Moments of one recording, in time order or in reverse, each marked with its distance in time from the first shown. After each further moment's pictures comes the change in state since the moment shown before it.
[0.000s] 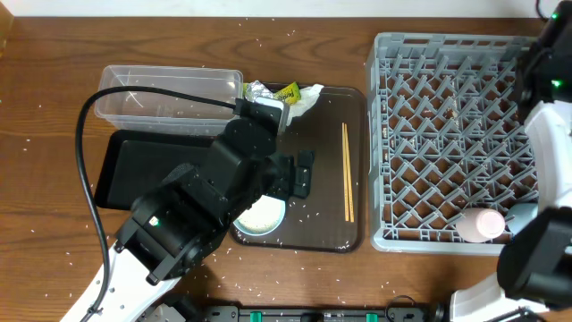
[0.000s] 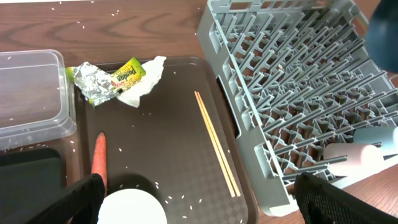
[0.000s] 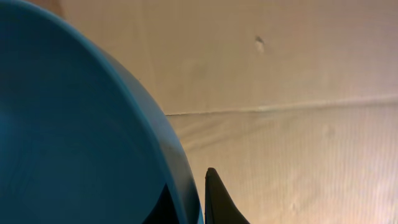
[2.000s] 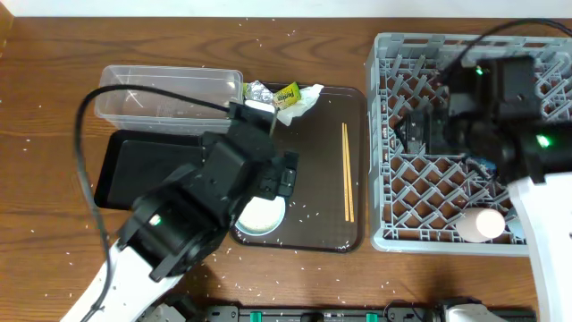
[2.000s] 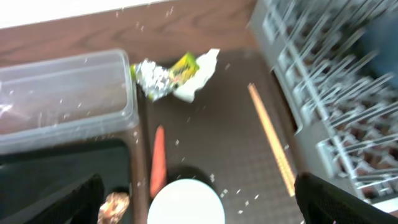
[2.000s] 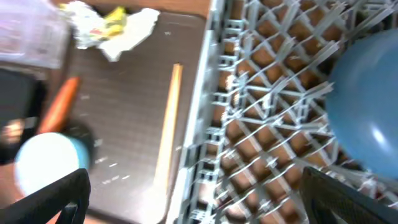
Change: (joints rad) left arm 0.003 0.016 0.001 -0.091 -0.185 0.082; right arm 0.342 -0.458 0.002 -1.032 -1.299 1.106
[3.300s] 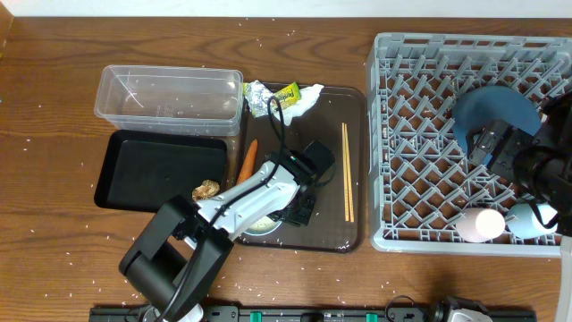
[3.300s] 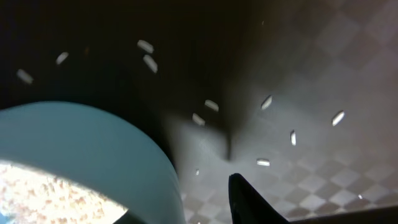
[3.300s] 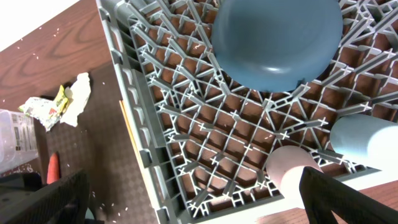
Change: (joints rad) left arm -0.014 0.658 -0.262 0.116 0.320 -0.057; right arm -0.301 -0.177 0.000 -0.125 0.074 0.241
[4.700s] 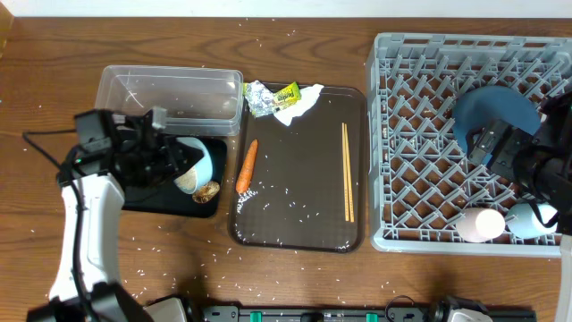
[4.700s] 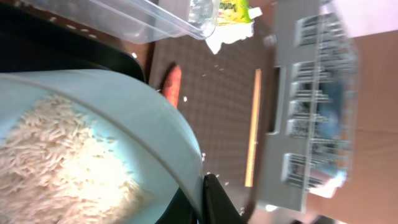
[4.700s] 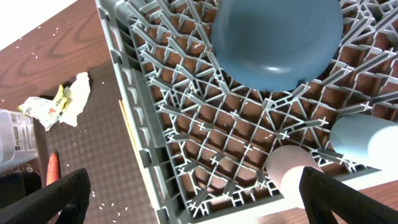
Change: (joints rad) left arm 1.096 -0.402 -0.162 0.124 0.884 0.318; right arm 0.000 0.004 0.000 0.000 0.000 0.000
